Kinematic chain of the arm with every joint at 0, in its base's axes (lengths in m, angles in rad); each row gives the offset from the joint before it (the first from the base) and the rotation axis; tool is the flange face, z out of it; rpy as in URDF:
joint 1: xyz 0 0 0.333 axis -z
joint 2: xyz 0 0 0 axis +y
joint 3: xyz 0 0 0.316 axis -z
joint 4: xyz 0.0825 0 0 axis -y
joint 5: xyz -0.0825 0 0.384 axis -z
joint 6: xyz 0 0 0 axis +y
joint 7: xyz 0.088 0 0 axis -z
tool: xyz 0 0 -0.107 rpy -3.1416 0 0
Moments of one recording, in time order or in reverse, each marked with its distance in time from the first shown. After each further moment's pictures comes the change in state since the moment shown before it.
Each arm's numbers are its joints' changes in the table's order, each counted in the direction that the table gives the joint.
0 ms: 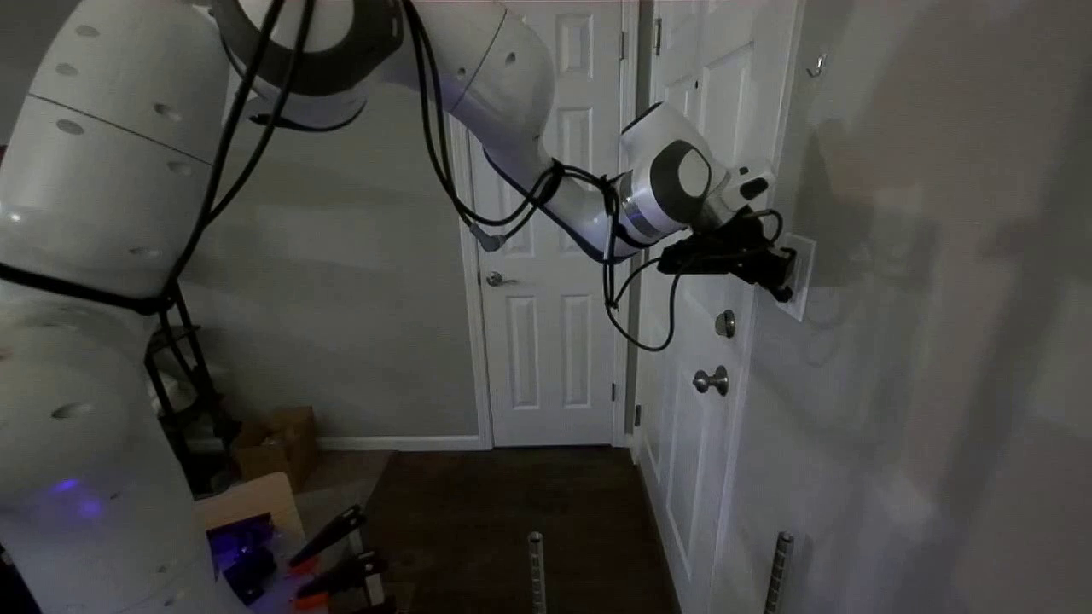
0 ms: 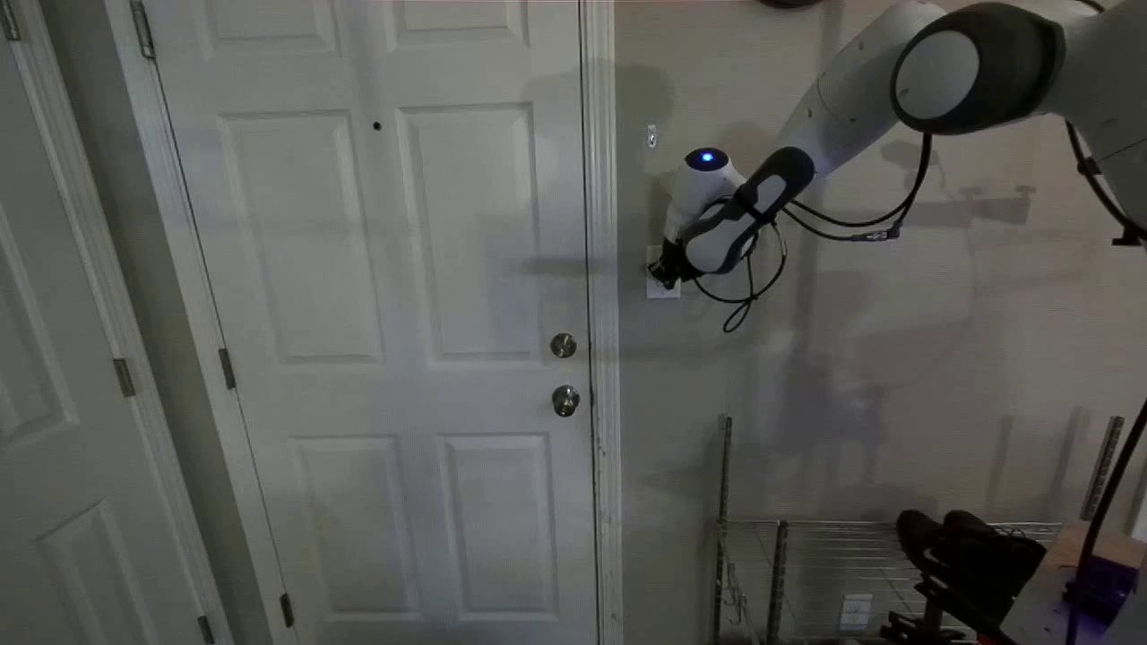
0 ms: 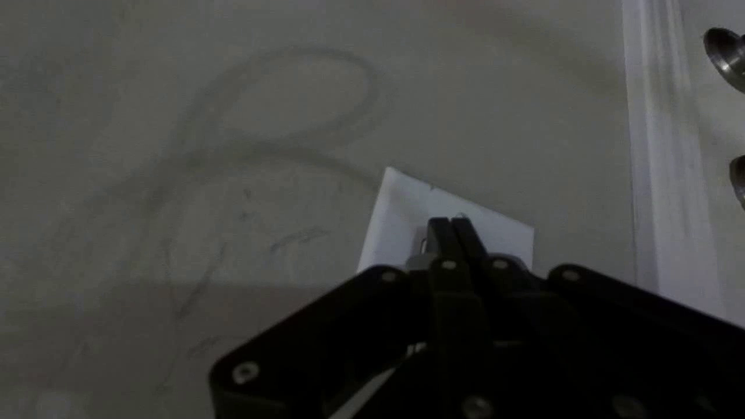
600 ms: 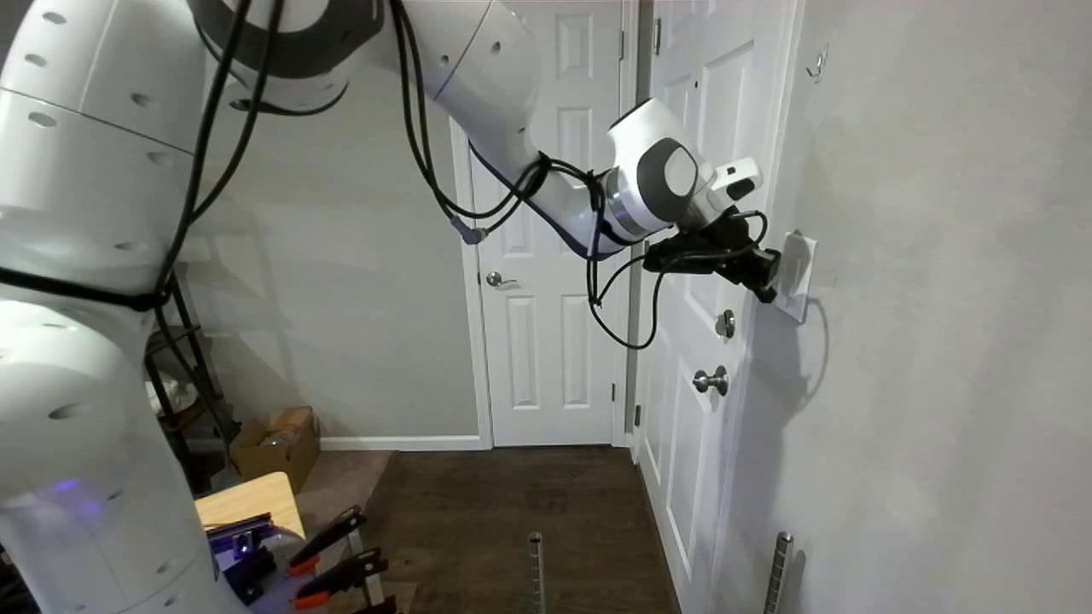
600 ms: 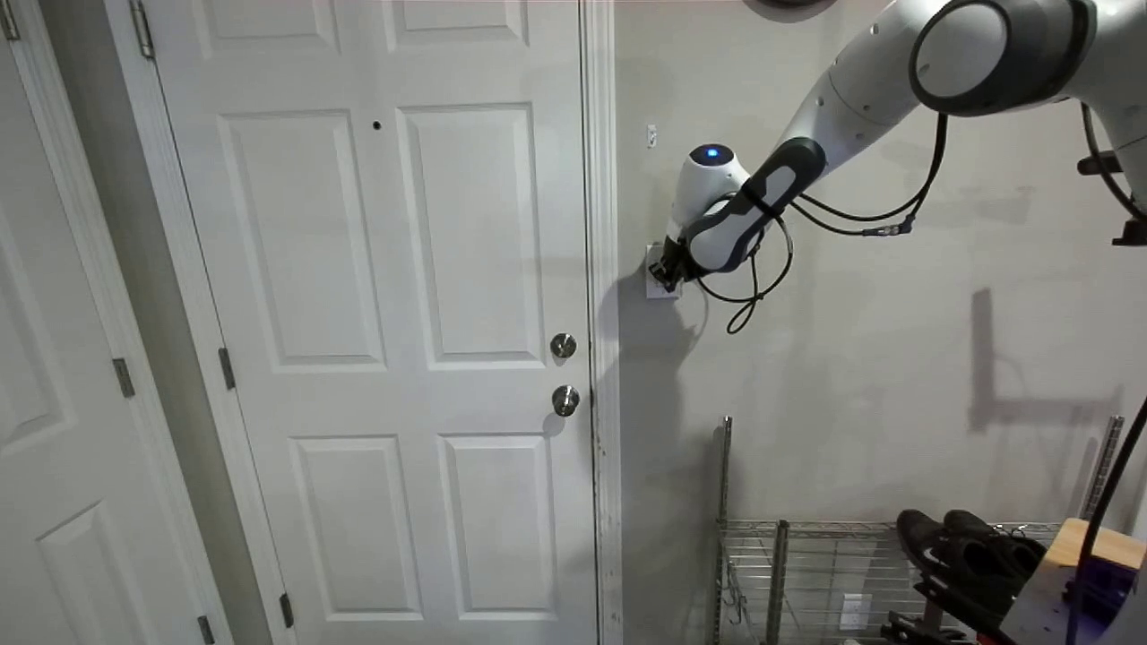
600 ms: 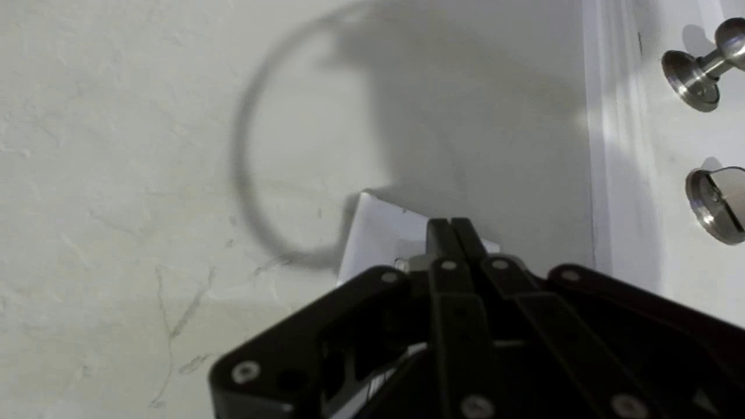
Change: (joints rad) arm 0.010 -0.057 -0.032 -0.075 0.000 -0.003 0.000
